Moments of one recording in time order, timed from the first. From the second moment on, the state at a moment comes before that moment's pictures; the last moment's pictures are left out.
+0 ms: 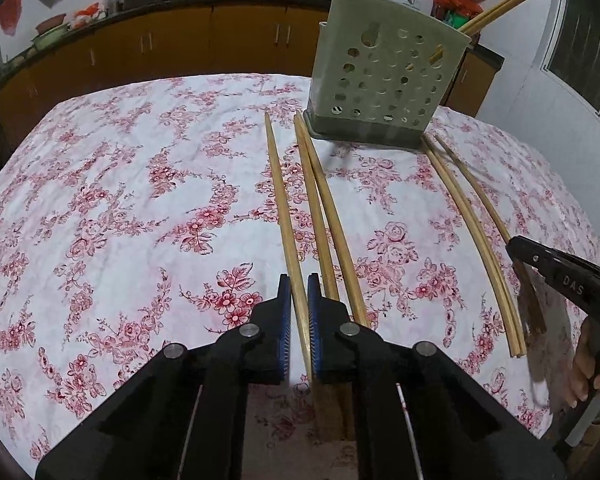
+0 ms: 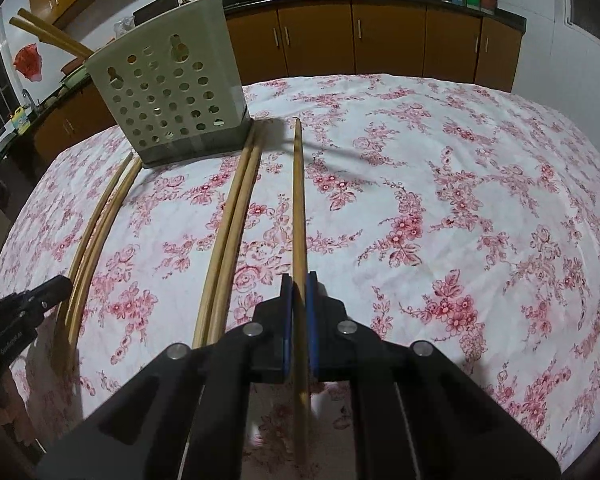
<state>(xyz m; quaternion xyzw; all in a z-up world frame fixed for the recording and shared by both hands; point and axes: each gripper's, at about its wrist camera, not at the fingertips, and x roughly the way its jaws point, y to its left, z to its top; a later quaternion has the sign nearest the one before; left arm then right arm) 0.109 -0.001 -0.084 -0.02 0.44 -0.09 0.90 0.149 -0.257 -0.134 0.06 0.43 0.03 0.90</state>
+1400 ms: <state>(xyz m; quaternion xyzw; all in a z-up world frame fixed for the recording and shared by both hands) 0.153 0.026 -0.083 -0.04 0.43 -0.06 0.90 0.196 -0.273 -0.137 0.04 0.41 0.00 0.91</state>
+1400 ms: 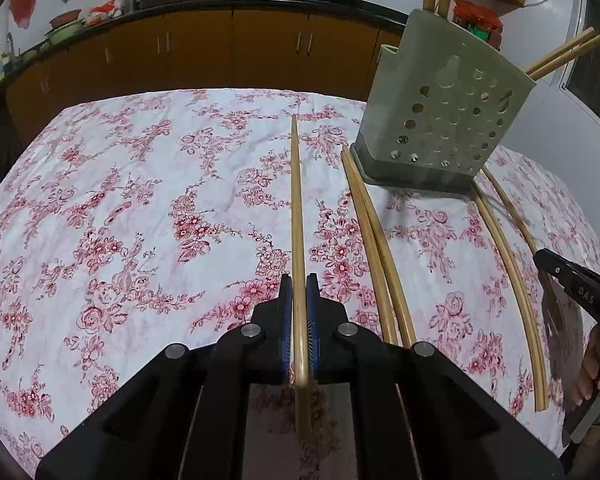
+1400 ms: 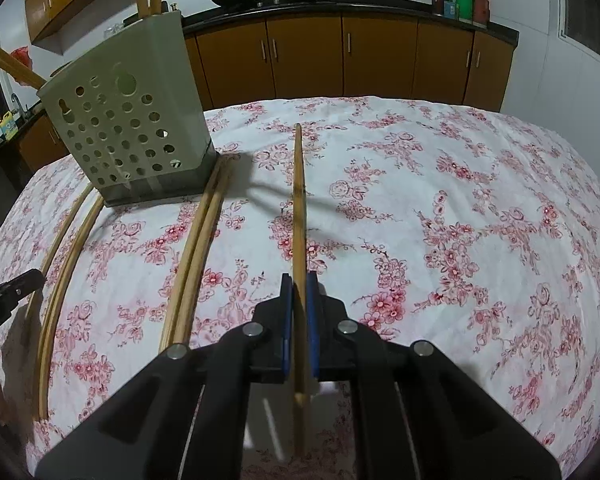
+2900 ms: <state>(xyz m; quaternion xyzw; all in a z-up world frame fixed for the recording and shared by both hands) 0.135 0.052 0.055 -0.08 0.25 -0.05 0.96 0.150 -0.291 -0.002 0.07 0.25 0.01 0.97</state>
